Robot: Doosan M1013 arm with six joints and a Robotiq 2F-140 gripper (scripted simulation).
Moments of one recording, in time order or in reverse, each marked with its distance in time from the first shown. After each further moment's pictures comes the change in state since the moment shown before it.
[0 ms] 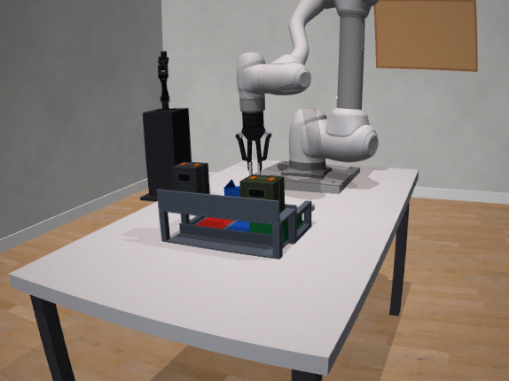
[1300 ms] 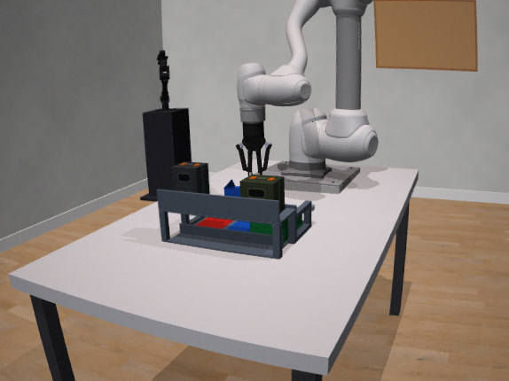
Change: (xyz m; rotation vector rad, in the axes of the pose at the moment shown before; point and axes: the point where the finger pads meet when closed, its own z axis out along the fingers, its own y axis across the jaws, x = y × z) arm 0.000 0.000 0.038 0.000 0.000 0.000
